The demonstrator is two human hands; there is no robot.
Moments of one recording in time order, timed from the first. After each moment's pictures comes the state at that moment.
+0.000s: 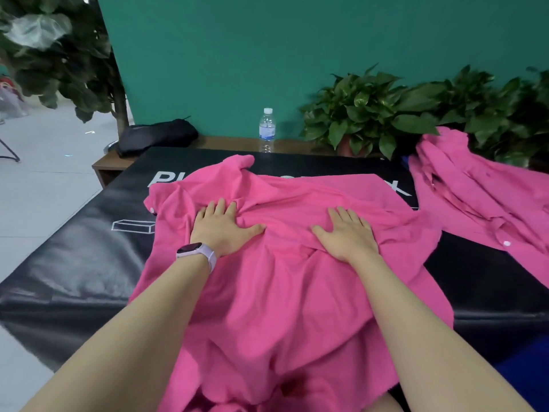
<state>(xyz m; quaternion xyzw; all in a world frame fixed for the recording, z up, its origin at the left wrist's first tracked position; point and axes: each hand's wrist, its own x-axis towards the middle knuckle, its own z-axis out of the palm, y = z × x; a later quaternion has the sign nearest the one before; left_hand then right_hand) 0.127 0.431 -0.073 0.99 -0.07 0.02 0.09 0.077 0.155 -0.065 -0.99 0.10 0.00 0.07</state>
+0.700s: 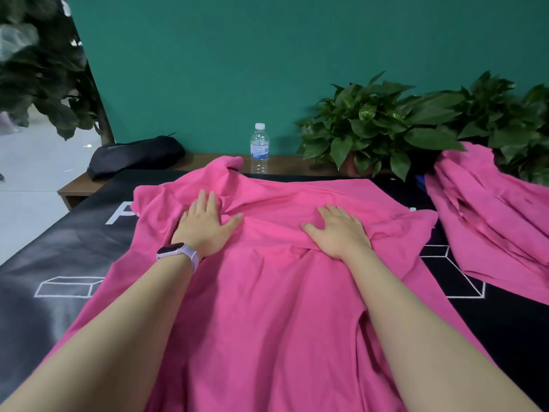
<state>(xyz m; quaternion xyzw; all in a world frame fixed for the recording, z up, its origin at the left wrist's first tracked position) 0.269 0.420 -0.074 0.98 -0.06 0.08 0.15 0.223 0.127 -0.067 -0.99 0.06 -0.03 0.10</state>
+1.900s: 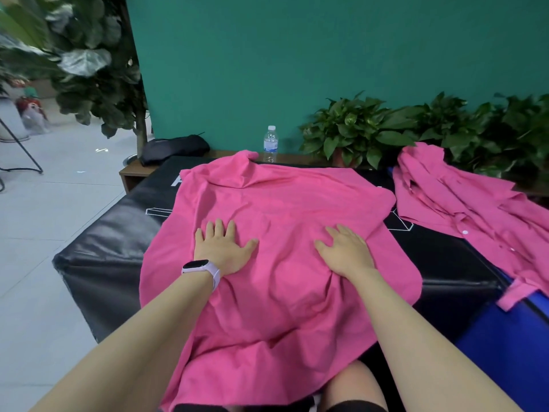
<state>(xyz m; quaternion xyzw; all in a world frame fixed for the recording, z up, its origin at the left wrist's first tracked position) 0.006 0.441 -0.069 1.00 -0.02 0.00 0.06 -0.020 0.160 -0.067 -0.99 0.08 -0.04 0.11</state>
